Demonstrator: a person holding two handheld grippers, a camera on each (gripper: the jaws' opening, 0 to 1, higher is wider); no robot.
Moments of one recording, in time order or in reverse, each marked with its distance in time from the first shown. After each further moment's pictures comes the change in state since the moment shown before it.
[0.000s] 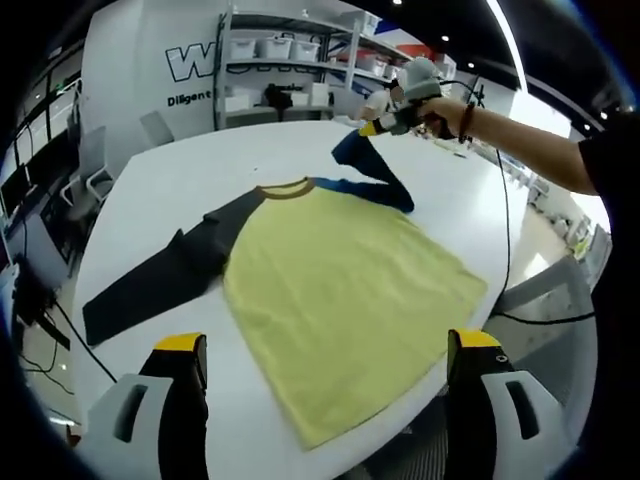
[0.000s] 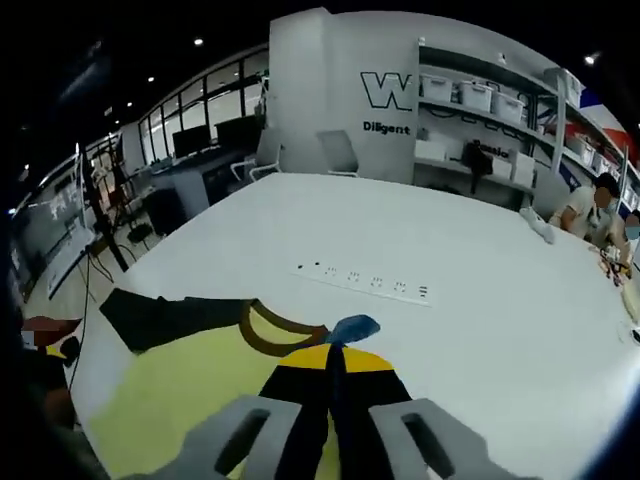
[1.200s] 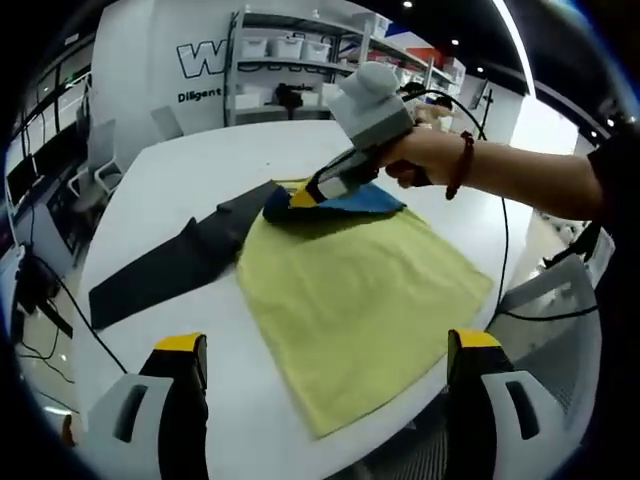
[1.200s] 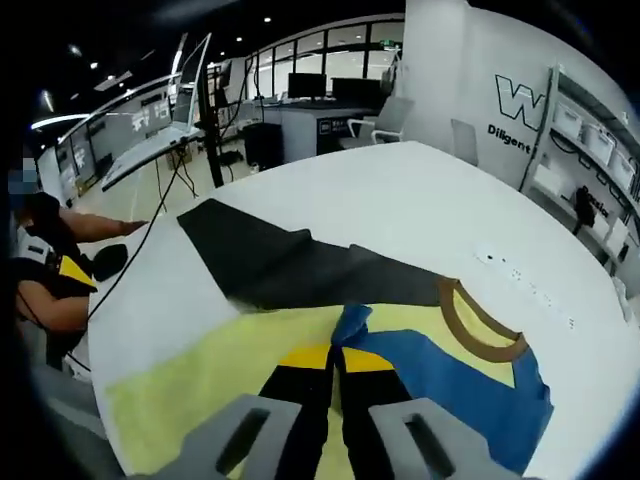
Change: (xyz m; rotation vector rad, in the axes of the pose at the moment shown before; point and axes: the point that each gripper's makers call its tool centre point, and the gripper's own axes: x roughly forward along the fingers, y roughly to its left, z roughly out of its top) left arm -0.004 0.015 -0.014 -0.033 0.004 0.029; right arm 0.047 0.211 -0.069 -0.284 0.124 0.325
